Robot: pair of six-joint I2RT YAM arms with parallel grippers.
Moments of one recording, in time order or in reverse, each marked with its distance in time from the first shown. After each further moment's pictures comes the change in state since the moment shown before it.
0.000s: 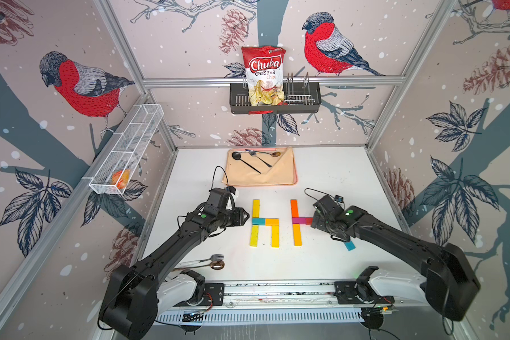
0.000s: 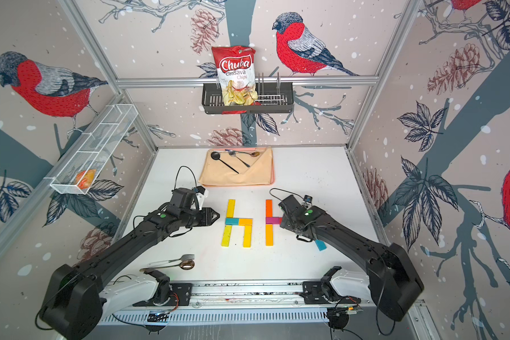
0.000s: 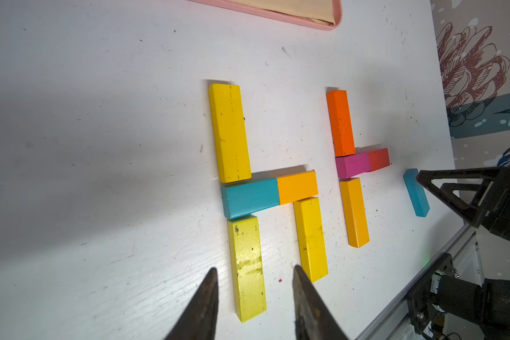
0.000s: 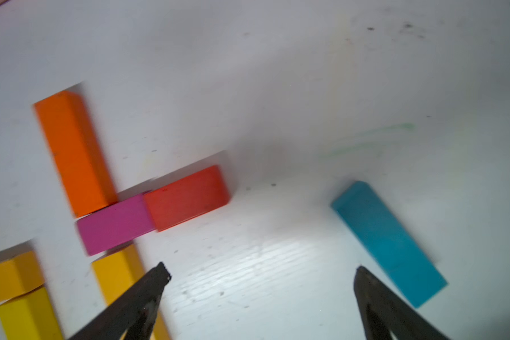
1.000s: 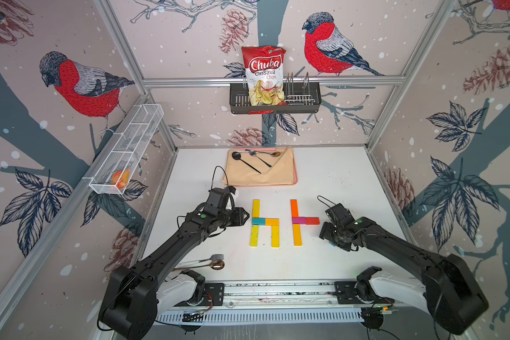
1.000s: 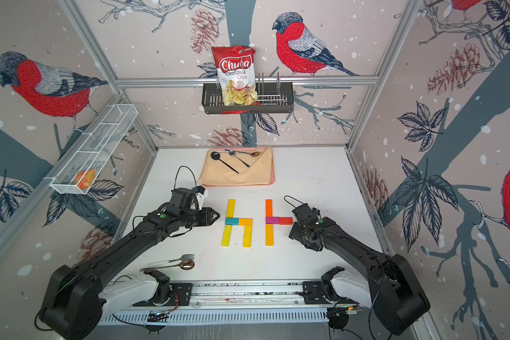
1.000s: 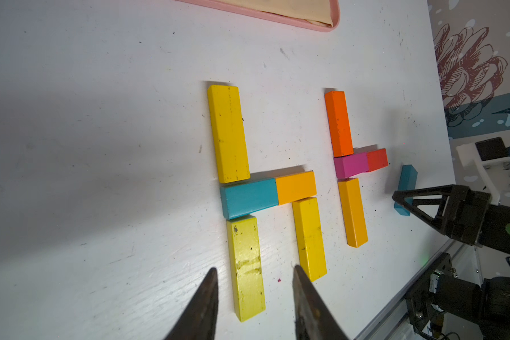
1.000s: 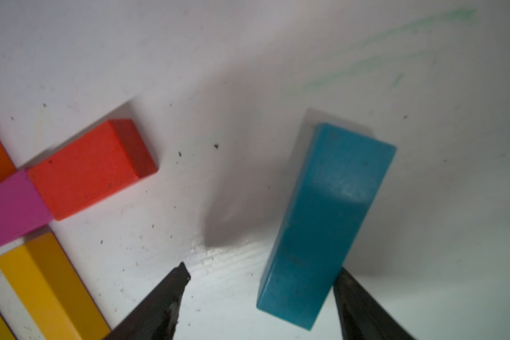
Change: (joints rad) left arm 0.000 -0.006 0.000 0.000 0.000 0.000; right arm -0.064 -0.028 -0.175 0.114 -0.196 -0.018
